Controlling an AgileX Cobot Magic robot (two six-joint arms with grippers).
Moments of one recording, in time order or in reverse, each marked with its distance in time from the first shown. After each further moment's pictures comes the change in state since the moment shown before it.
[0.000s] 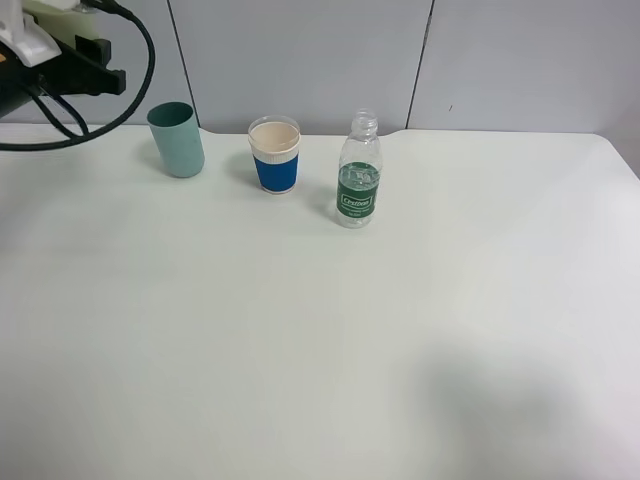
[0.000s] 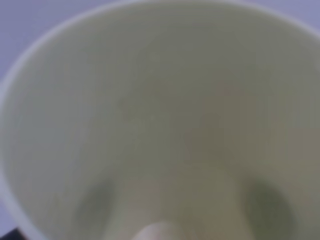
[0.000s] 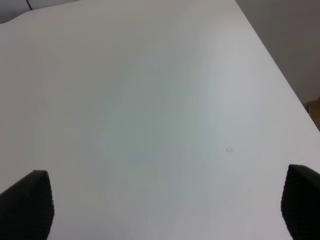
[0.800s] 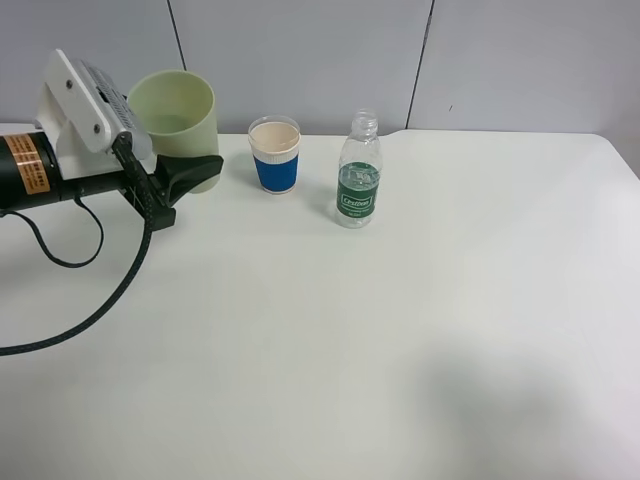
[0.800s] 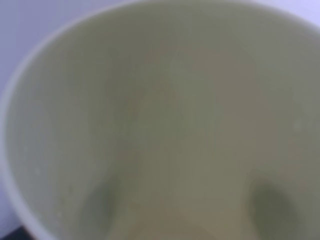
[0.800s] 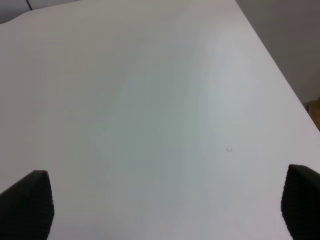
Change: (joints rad) left arm -0.003 -0.017 0.222 1.165 -0.263 -0.677; right arm 0.000 0.000 0.000 0.000 0.000 0.000
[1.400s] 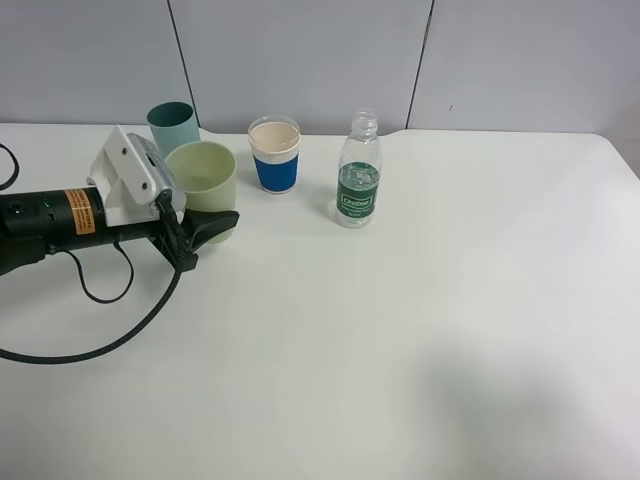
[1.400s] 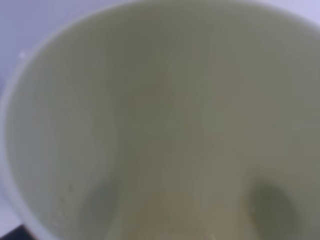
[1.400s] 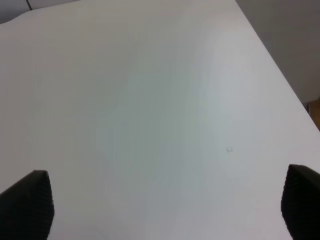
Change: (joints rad) left arm 0.000 0.284 -0.001 -0.066 -0.098 0.125; right arm 0.000 0.000 0.000 0.000 0.000 0.000
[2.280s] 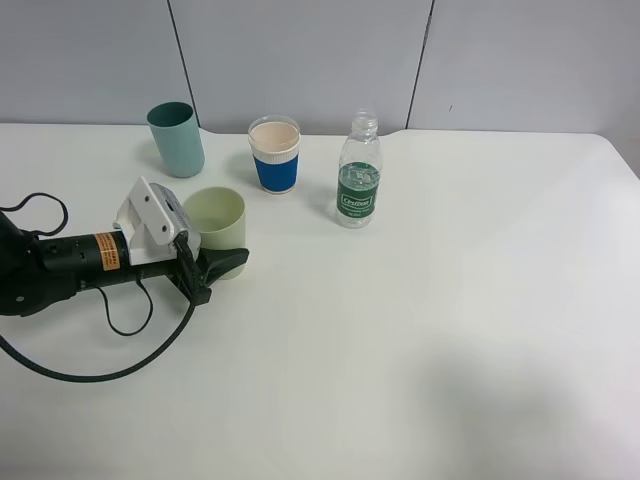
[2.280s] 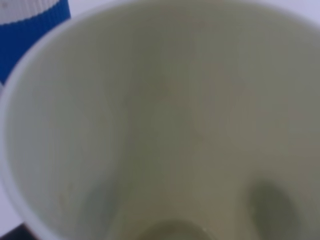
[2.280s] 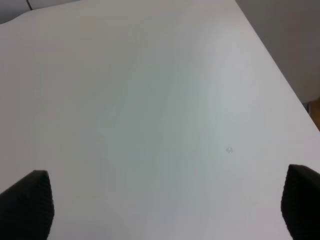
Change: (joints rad) left arm 0.000 0.265 0.000 -0.066 -0.176 0.105; right arm 0.000 0.000 0.000 0.000 0.000 0.000
